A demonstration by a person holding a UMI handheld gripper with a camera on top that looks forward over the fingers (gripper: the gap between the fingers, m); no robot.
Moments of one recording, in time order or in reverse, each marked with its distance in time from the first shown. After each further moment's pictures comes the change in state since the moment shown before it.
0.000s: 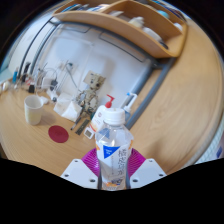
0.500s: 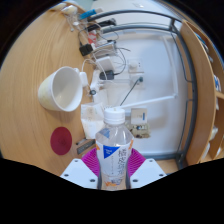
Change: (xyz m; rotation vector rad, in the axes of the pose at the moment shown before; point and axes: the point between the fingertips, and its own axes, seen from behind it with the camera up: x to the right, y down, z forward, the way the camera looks) arm -0.128 -0.126 0.073 0.073 -0.030 -1.003
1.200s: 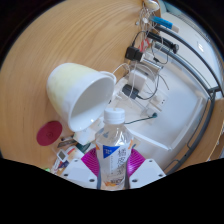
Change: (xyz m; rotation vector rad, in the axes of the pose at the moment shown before) arm 0.004 -0.070 0.026 -0.029 0.089 -0.637
